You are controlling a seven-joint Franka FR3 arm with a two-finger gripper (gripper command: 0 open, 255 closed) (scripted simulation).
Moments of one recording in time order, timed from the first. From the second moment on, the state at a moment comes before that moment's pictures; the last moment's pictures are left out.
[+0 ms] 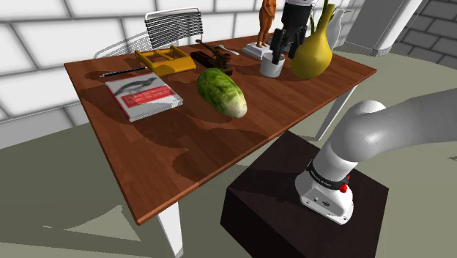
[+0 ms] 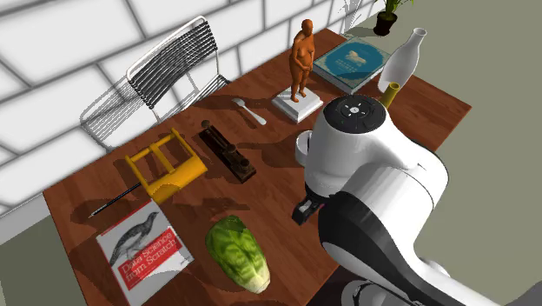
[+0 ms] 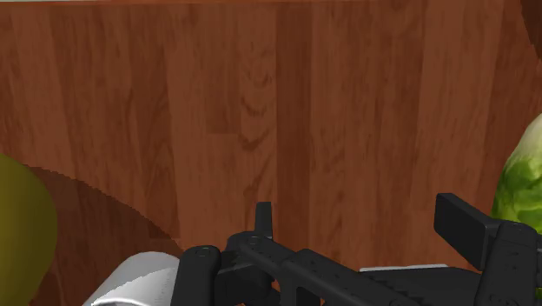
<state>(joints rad) -0.02 -0.78 -0.05 -2.38 -0.06 1.58 0.06</state>
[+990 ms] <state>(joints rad) 0.00 -0.24 -0.06 -1.99 -0.03 1.70 0.05</state>
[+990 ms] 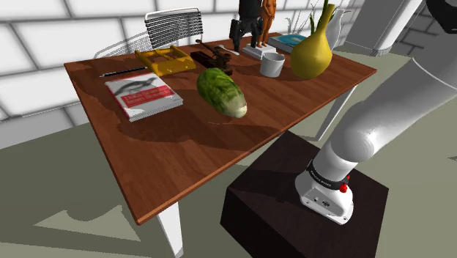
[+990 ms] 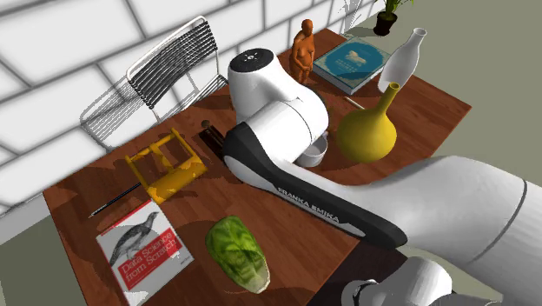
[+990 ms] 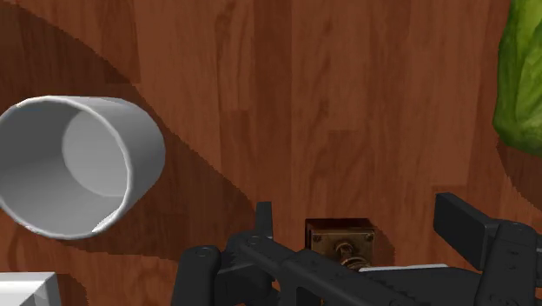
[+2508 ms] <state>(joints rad) -0.01 0.42 -0.06 -1.31 0.02 1.66 0.03</state>
